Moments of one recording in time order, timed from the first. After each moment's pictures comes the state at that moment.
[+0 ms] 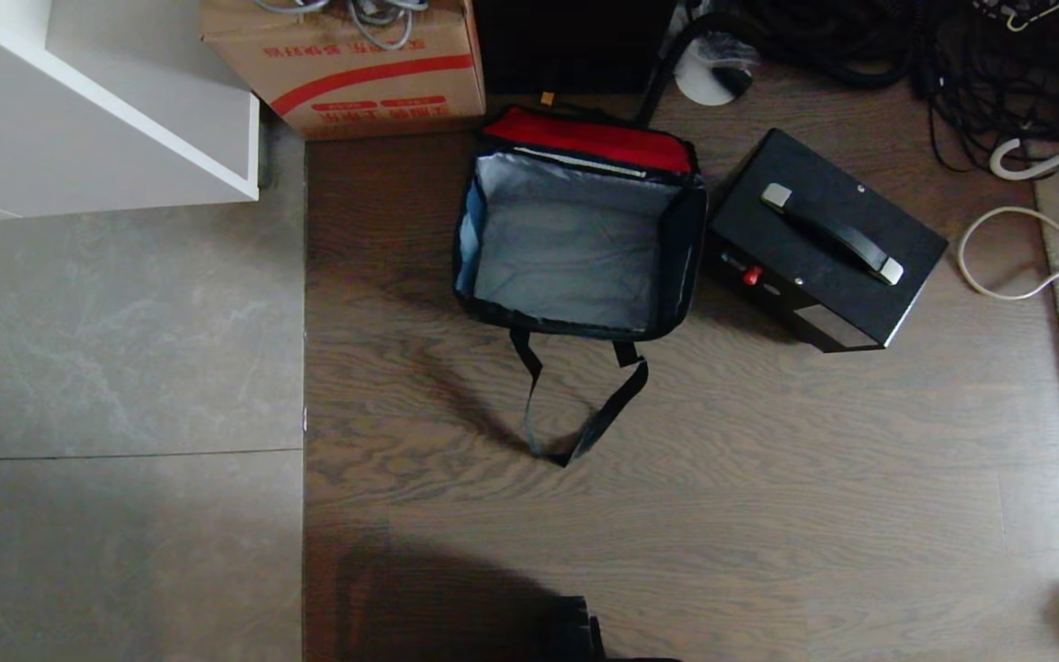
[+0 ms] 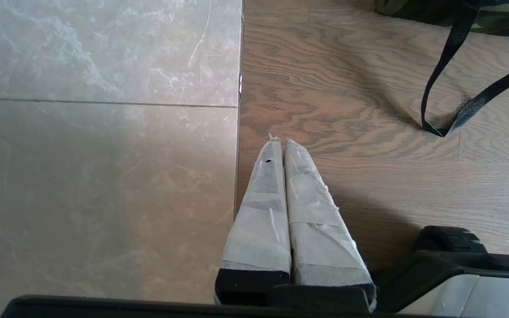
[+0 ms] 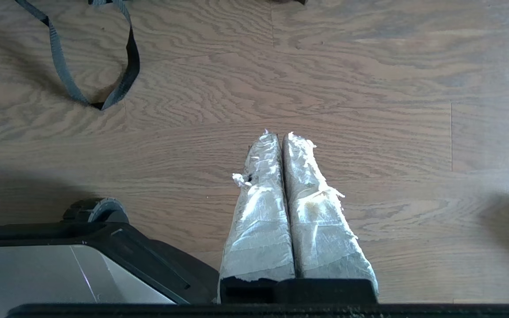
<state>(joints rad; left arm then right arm) 0.00 0.00 0.00 -0.02 0.02 -0.02 0.00 0.00 -0.01 0.02 0.01 0.04</state>
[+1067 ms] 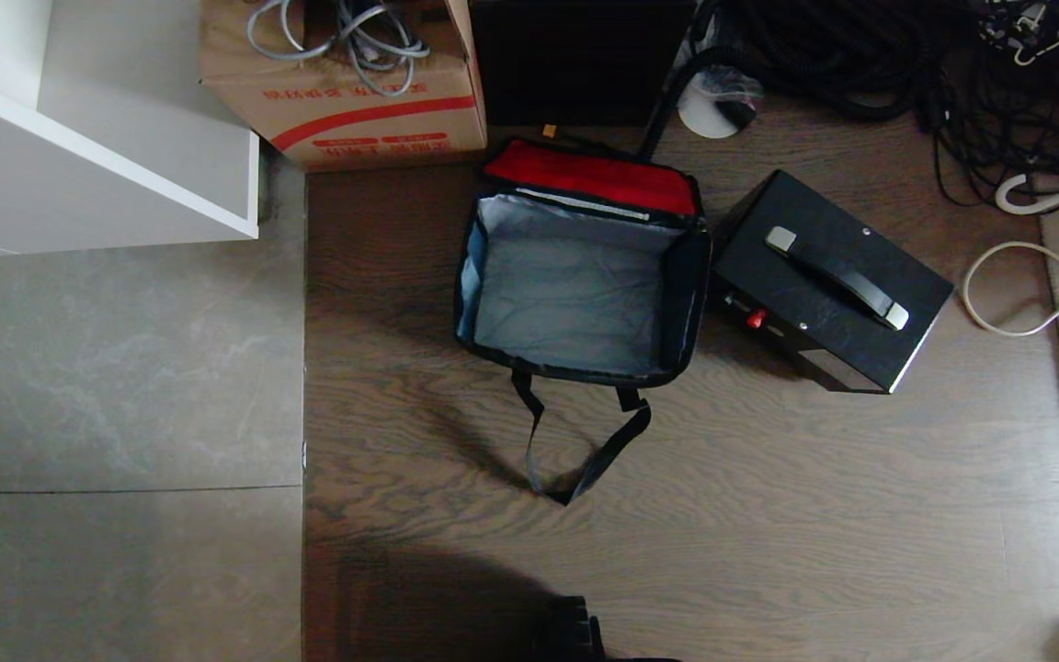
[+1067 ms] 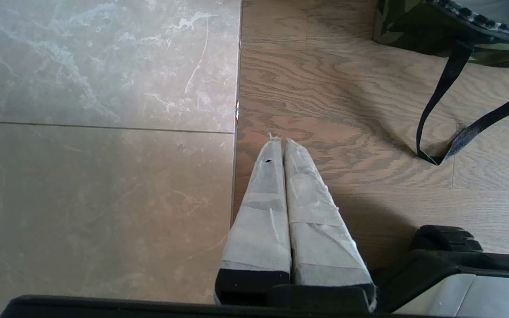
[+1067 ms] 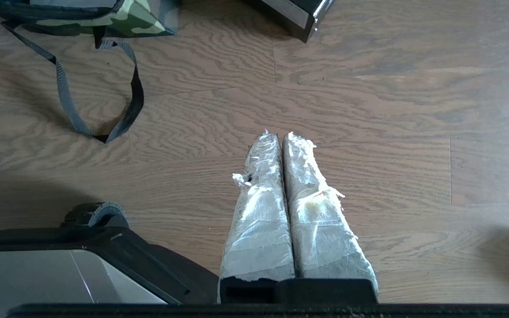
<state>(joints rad) 0.00 0.00 0.00 -0.02 0.02 -0.04 0.00 0.00 0.00 -0.01 0.01 0.04</state>
